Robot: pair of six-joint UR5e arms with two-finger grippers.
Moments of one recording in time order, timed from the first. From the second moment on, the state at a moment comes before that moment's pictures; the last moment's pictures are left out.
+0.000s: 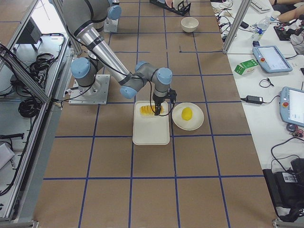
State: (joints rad) left arm -0.70 -1.97 -1.60 -1.14 1.66 0.05; right arm 0.97 -1.29 2.07 -2.28 -1.68 -0.57
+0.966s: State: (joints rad) left arm -0.69 -1.82 -1.52 -1.50 1.71 0.10; right arm 0.97 -1.28 2.08 -2.26 -1.69 -0.59
